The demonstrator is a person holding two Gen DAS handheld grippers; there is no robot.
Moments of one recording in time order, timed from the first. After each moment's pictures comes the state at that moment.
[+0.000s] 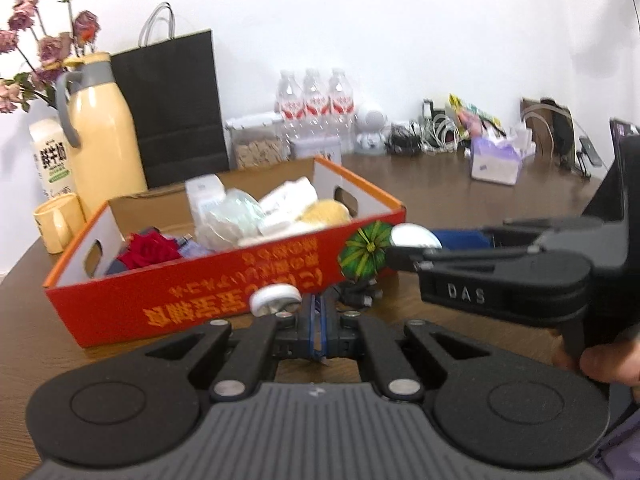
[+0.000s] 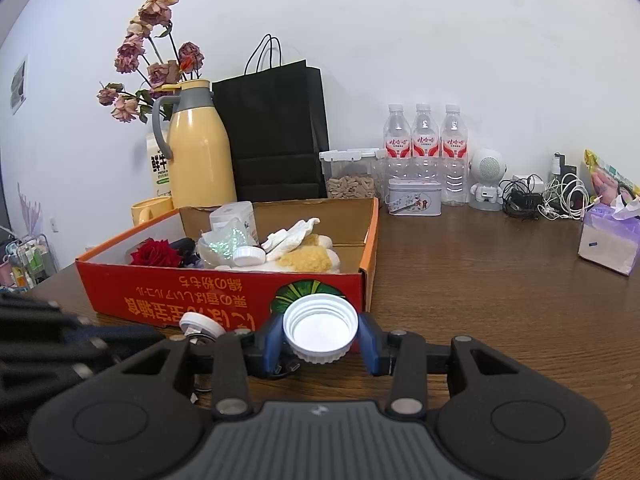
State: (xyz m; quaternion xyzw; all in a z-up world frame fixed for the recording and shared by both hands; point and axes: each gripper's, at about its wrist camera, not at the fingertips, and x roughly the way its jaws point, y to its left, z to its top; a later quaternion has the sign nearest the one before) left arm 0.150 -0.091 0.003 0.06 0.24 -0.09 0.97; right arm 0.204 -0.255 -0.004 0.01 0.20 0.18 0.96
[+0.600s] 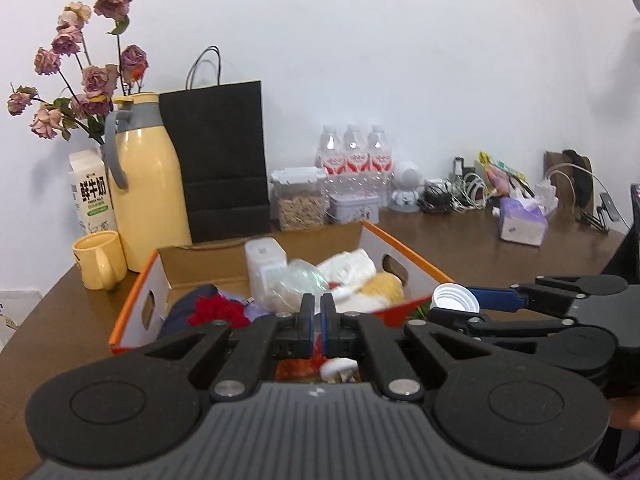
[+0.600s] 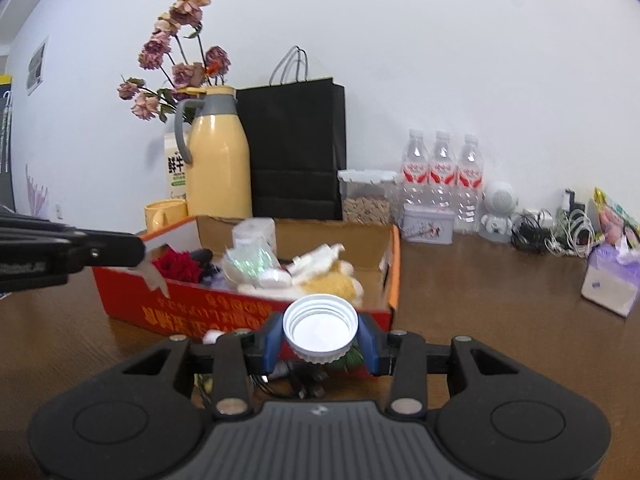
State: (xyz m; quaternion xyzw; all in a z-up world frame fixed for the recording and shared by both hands) left arm 0.156 -0.049 0.046 0.03 0.18 -0.06 0.98; right arm 0.195 -0.231 0.021 -0.03 0.18 0.19 0.96
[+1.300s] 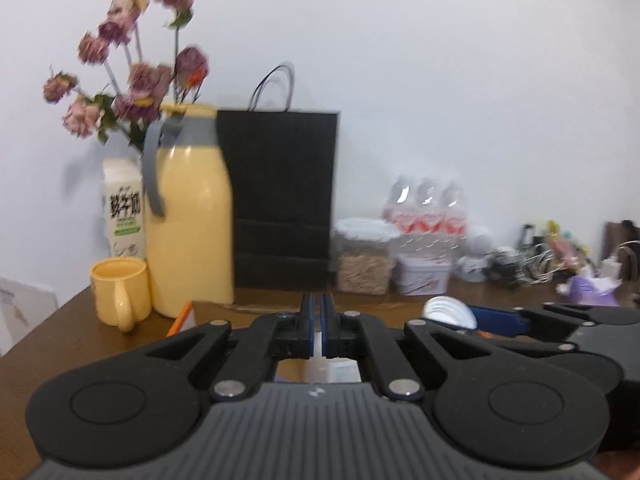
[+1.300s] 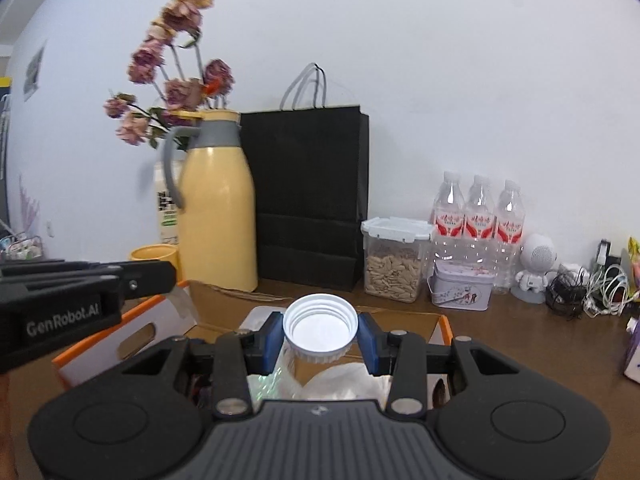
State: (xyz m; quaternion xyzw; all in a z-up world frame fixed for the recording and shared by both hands) left arm 0.256 -0.003 0.052 -0.03 0.13 0.01 0.99; right arm 0.301 -0.155 0.059 -0.03 0.15 0.19 0.97
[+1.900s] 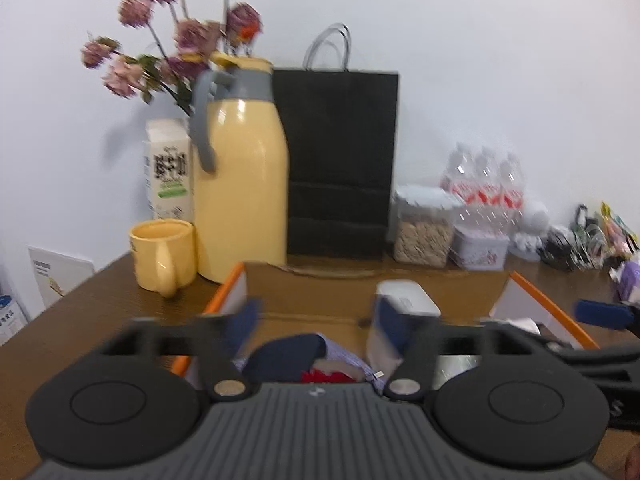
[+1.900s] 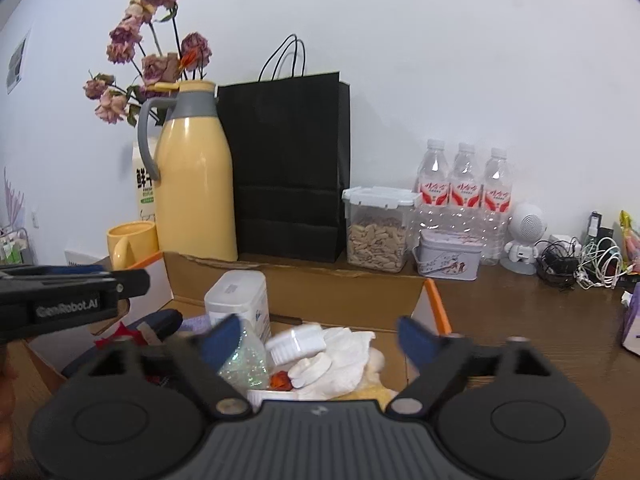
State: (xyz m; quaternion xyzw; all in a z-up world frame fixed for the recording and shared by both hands) left arm 0.263 0.019 0.026 -0.04 0.15 0.09 0.98; right arm 0.304 -0.166 0.032 -0.03 0.17 0.17 0.97
